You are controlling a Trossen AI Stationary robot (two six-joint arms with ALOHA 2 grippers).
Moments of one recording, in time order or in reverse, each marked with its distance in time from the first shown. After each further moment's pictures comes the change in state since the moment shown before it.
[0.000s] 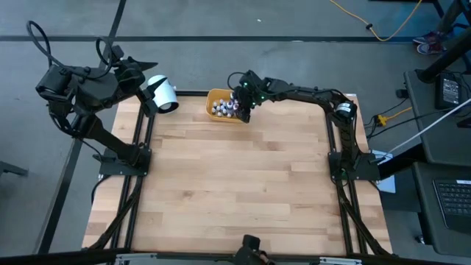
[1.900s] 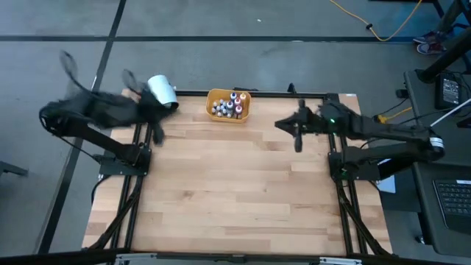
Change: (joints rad) left arm 0.000 -0.343 -0.746 0.393 0.355 -0.277; right arm 0.333 -1.140 -0.799 0.305 0.214 0.215
